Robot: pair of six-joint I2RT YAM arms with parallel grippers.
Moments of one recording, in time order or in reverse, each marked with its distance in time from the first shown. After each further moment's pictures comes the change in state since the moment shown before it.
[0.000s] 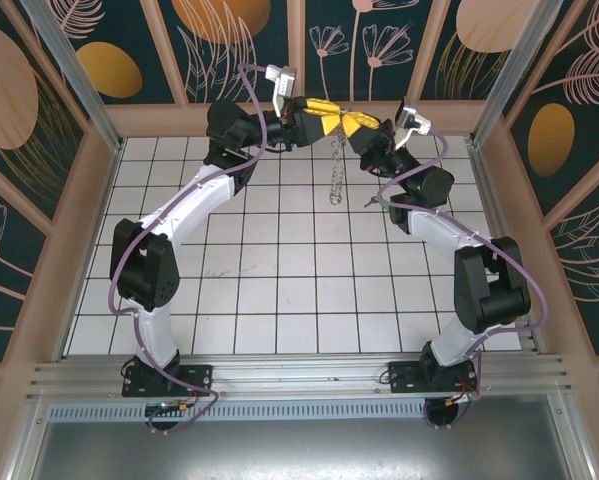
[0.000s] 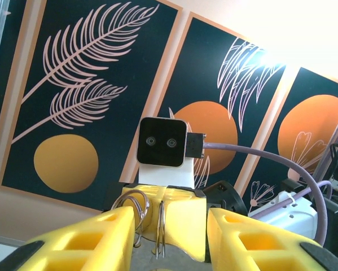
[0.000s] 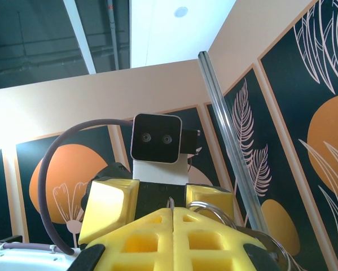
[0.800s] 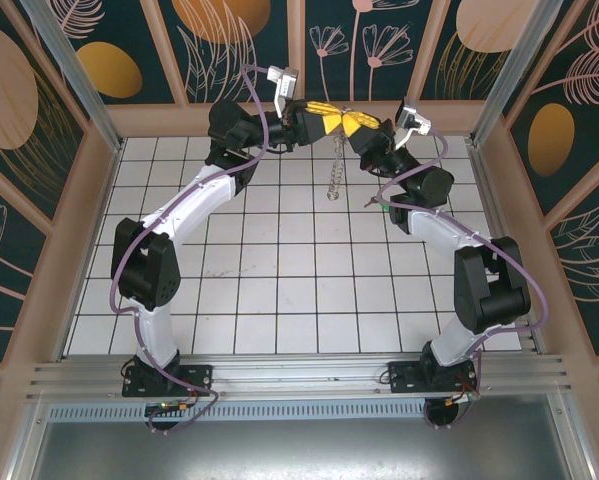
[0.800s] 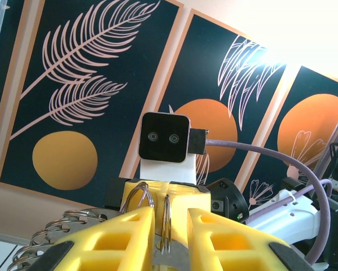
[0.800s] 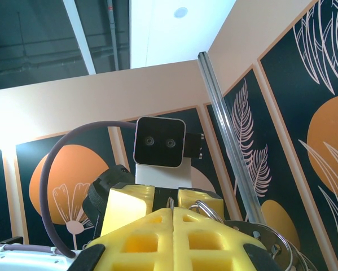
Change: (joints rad) left arm -0.002 0.006 0.000 0.000 0.005 -0.003; right arm 0.000 0.000 0.000 0.000 0.003 0.000
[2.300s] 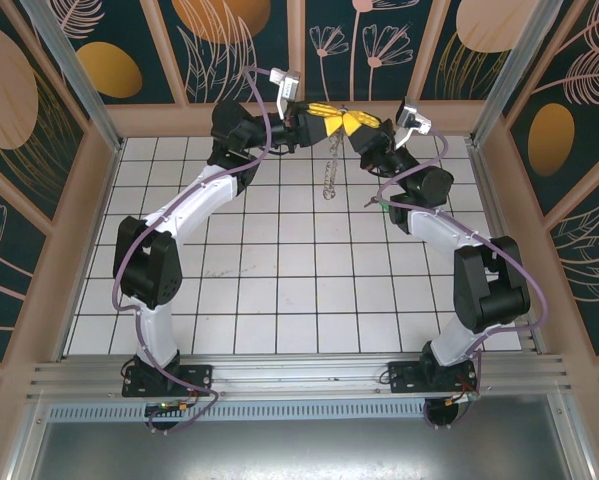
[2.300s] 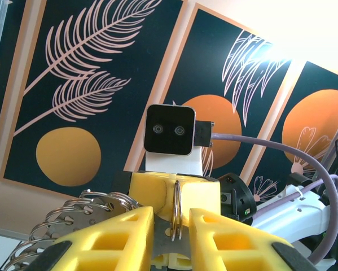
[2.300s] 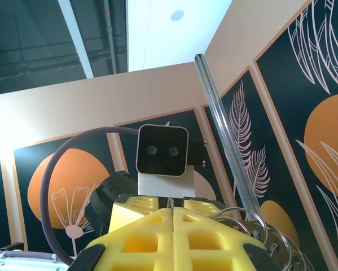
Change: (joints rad) left arm -0.001 0.016 0.002 -0.007 0.002 0.022; right arm 0.000 0.004 0.000 0.000 0.014 0.012
